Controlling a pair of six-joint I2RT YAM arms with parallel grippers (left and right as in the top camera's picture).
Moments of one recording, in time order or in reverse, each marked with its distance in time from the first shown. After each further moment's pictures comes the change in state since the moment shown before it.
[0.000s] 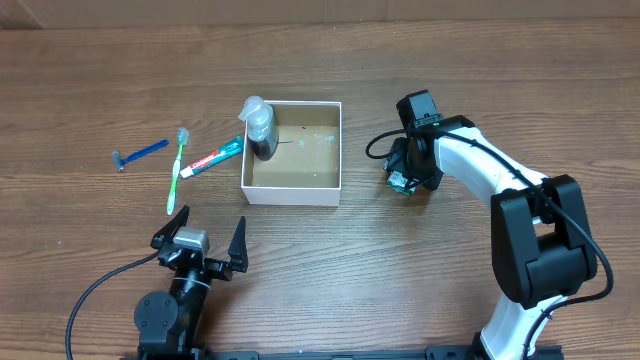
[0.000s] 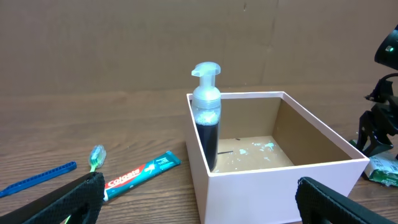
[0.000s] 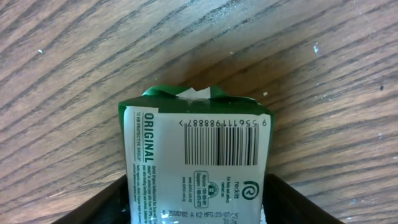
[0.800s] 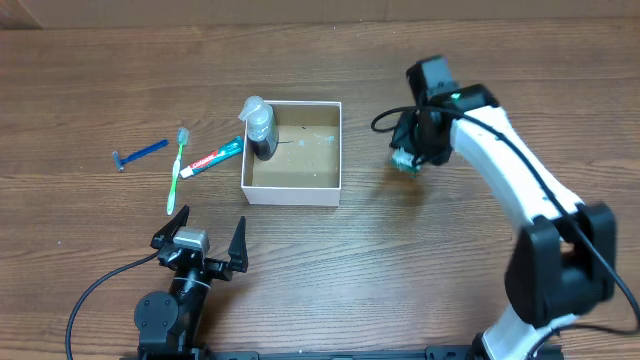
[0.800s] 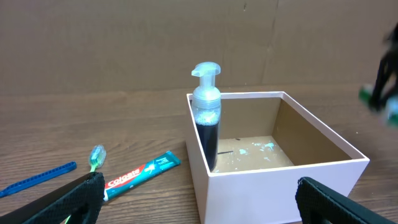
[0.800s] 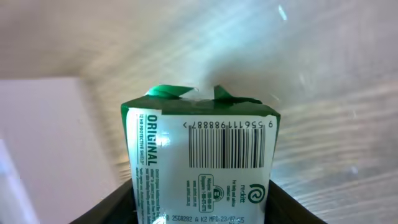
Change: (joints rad) left arm 0.000 0.000 0.000 0.000 0.000 0.000; right arm -0.005 -0.117 0.246 -0.254 -0.065 -0.062
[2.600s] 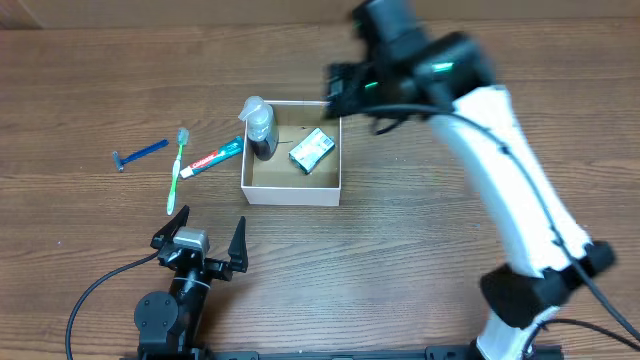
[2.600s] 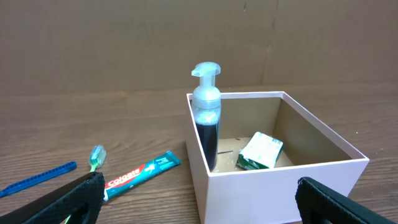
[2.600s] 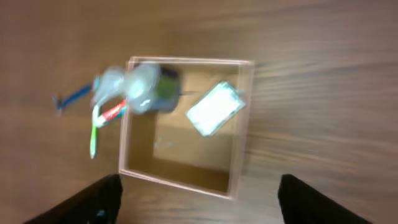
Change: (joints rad) left arm 0.000 0.000 0.000 0.000 0.000 0.000; right arm 0.204 0.066 0.724 -0.440 -0.039 -0.095
